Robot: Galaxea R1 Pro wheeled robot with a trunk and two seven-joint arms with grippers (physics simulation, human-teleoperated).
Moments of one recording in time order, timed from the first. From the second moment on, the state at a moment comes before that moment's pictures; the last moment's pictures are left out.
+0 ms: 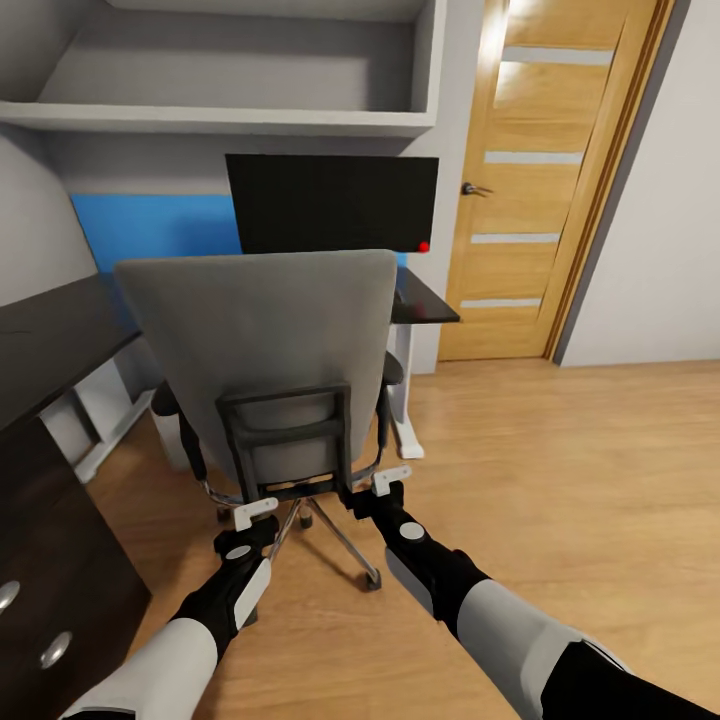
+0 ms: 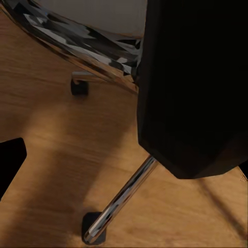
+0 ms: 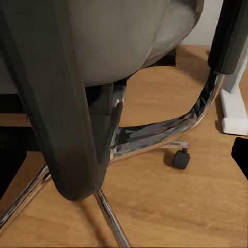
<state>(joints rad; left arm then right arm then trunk) -0.68 -0.10 -0.01 -0.47 0.17 0.00 0.41 -0.82 0.17 0.72 -0.44 -0.45 -0.14 -0.15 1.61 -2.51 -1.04</state>
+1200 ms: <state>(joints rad) -0.68 -0.10 -0.01 -0.47 0.17 0.00 0.41 -0.82 0.17 0.72 -0.44 -0.46 -0.15 -0.15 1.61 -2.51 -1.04</state>
